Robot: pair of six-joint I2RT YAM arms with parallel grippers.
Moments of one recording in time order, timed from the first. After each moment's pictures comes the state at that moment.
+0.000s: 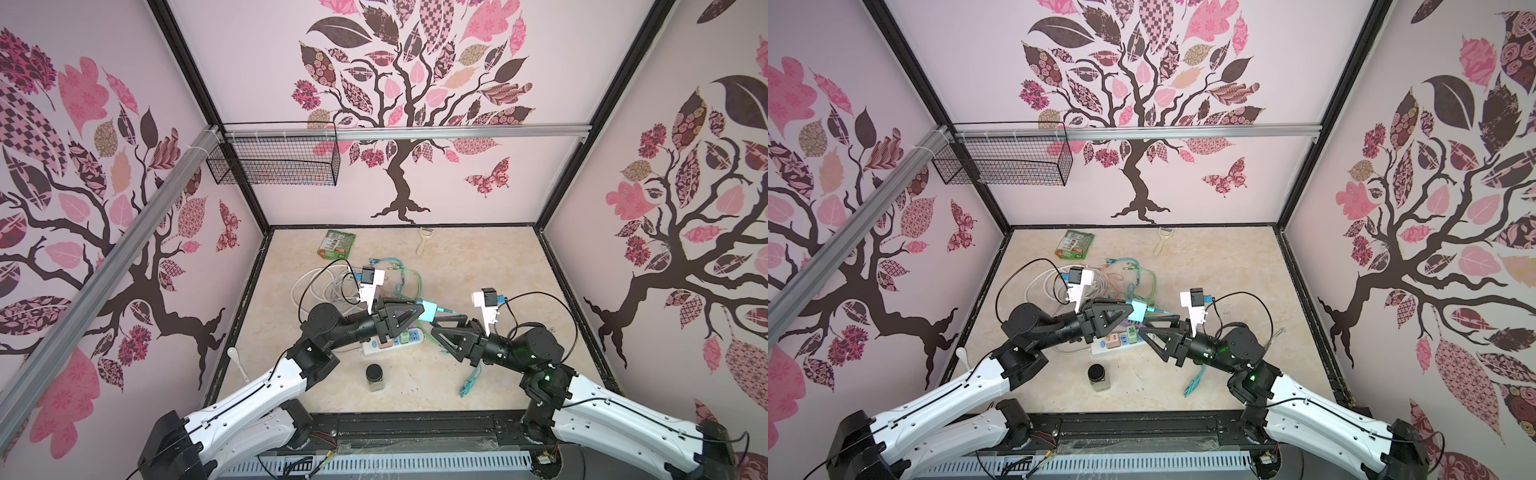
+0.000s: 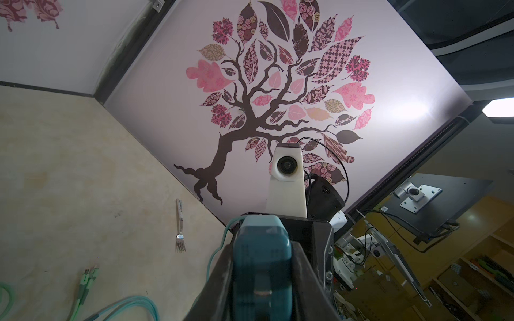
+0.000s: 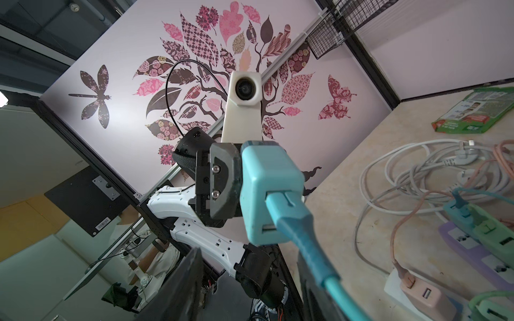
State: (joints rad) left arm -0.79 0.95 0.61 0.58 0.52 -0.87; right arm 0.91 0.71 0.43 0.54 -0.34 0.82
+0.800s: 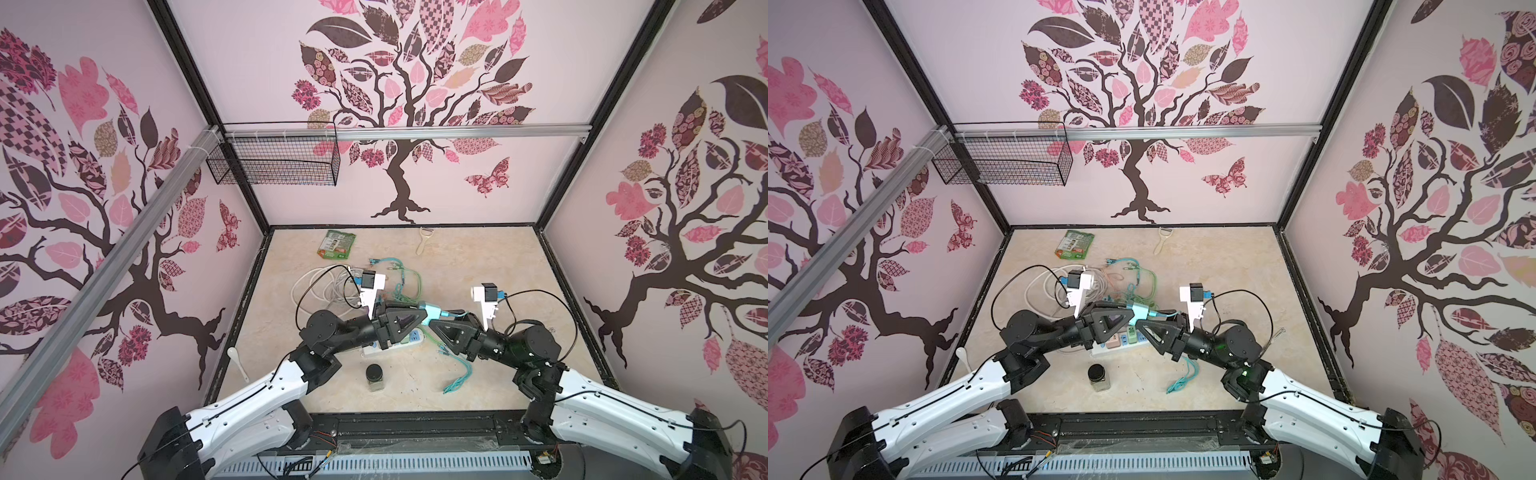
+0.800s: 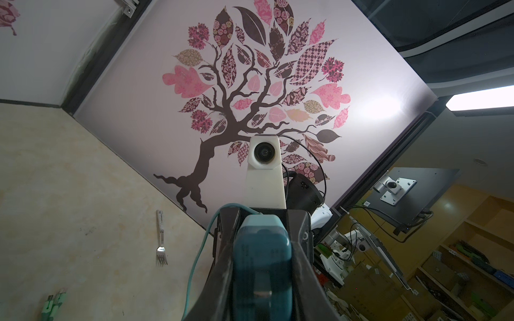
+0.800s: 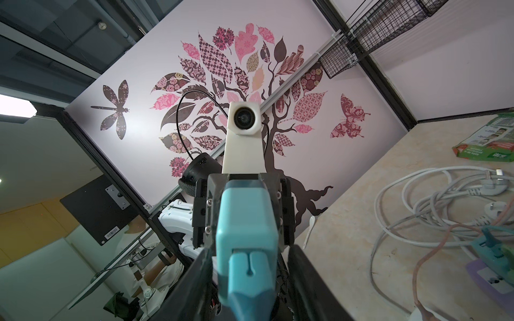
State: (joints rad) left arm -0.85 0.95 0.59 0.68 0.51 -0.88; right arm 0.91 0.78 0.45 0.69 -0.33 0.84
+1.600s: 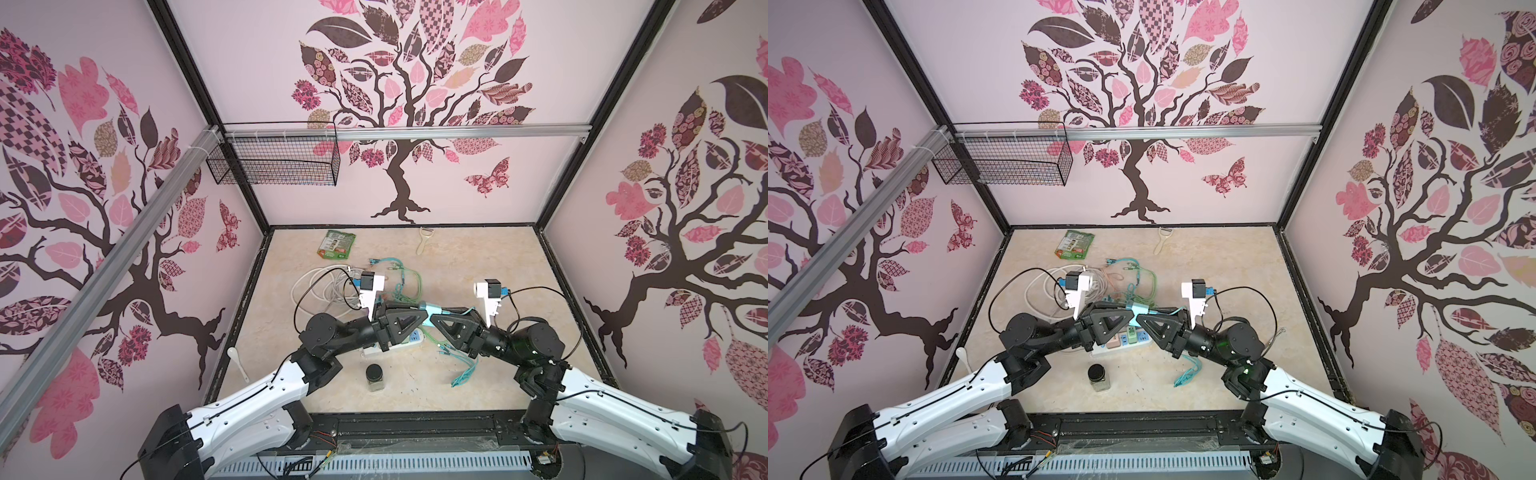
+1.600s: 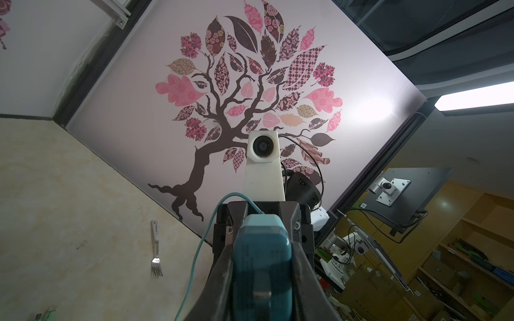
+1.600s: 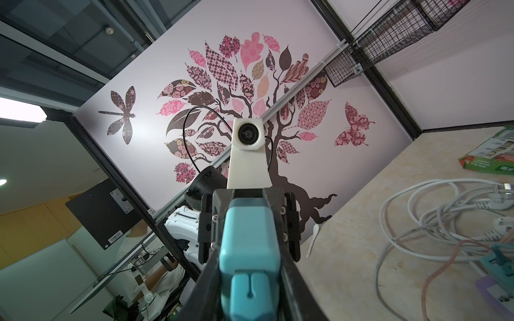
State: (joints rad) left arm -0.87 0.95 0.57 0.72 0.48 -0.87; right arm 0.91 0.78 0.49 0.66 -0.33 0.84
